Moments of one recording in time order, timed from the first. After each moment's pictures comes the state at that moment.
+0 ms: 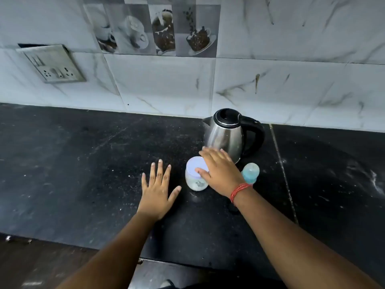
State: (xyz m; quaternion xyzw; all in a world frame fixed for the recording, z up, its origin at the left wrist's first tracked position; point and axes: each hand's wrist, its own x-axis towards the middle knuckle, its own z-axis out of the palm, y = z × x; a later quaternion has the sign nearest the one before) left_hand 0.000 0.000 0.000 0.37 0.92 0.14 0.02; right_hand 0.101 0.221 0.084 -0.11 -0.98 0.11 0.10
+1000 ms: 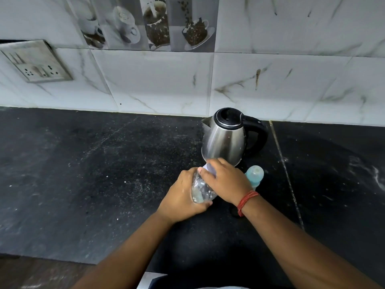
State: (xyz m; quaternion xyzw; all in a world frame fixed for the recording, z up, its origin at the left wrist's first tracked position) left_hand 0.016 0.054 0.033 0.44 0.79 0.40 0.16; right_hand 0.105 0.216 0.087 -0.25 -0.94 0.24 0.04
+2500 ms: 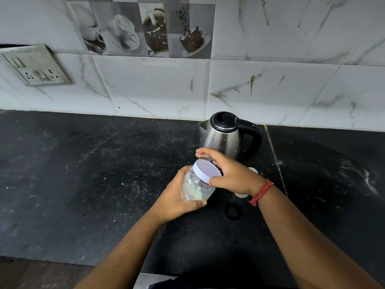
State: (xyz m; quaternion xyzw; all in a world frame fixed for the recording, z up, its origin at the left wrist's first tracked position) left_hand 0.018 0.048 0.065 0.39 0.72 0.51 0.27; right_hand 0.120 0.238 0.144 -0.08 -0.87 0.49 -0.04
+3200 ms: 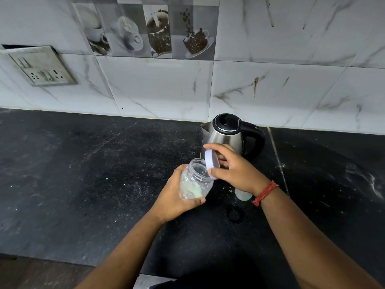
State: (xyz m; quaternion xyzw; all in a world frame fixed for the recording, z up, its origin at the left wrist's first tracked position) left_hand 0.012 0.046 0.061 0.38 0.73 0.52 0.23; right_hand 0.117 0.247 0.146 -0.12 -0.85 0.52 0.04
